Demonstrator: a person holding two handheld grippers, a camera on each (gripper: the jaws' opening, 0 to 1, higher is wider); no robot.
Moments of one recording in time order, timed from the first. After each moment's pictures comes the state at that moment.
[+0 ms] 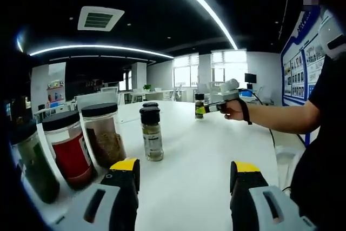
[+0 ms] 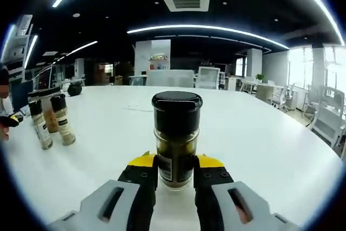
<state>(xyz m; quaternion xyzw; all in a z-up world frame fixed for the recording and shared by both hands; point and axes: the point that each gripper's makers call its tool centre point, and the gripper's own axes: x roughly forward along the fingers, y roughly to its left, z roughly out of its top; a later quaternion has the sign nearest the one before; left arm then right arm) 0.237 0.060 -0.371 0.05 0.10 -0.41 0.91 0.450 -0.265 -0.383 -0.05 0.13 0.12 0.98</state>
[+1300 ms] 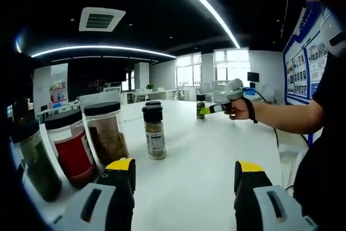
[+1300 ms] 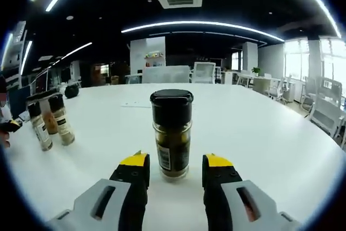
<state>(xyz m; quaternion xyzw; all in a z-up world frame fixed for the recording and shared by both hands) 0.238 0.064 -0.376 0.06 0.10 -0.40 0.91 0.428 -0.274 -0.381 -0.03 0.13 0.10 0.99</state>
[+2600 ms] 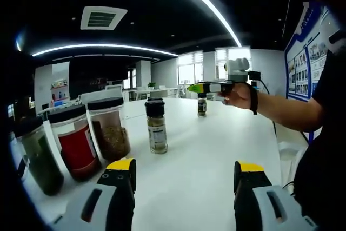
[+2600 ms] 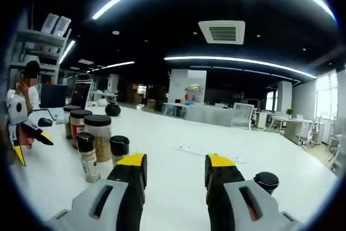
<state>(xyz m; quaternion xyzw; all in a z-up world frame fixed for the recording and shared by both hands) 0.231 0.071 -0.382 0.06 0.11 -0.39 0.91 0.420 -0.134 -0.305 -0.07 0.01 0.28 0.96</state>
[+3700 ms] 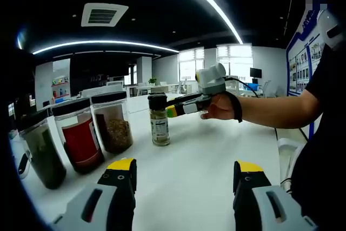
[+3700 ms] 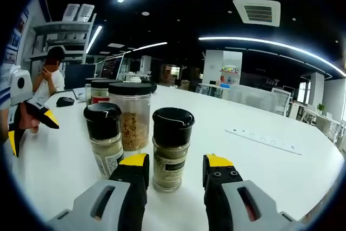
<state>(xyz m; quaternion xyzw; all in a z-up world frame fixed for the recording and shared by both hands) 0.226 0.081 -0.390 0.06 0.12 -0.39 0.91 0.422 -0.014 -0.376 -0.11 0.08 0.39 0.91</state>
